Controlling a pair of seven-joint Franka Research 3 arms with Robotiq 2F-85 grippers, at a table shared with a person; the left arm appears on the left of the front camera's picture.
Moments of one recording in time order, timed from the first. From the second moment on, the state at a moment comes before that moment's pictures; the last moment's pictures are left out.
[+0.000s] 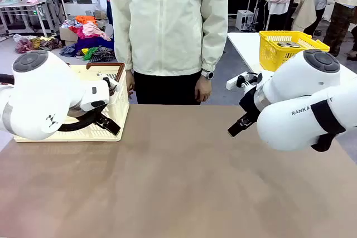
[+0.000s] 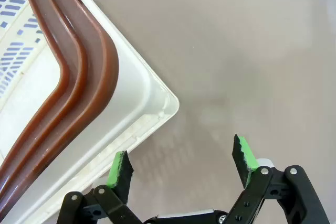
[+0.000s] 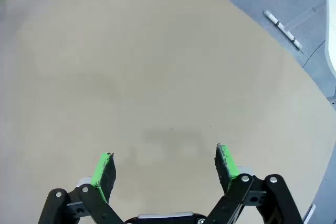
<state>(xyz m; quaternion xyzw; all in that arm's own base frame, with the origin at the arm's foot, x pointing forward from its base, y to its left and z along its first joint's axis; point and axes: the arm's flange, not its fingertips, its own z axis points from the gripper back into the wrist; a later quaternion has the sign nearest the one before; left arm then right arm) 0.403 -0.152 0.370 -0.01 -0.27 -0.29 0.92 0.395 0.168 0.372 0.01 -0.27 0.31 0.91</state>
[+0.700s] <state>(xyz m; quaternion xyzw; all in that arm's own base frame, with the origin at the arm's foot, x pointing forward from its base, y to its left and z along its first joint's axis) 0.403 -0.152 0.370 -0.01 -0.27 -0.29 0.92 0.395 0.168 0.372 0.01 -0.27 0.31 0.91</state>
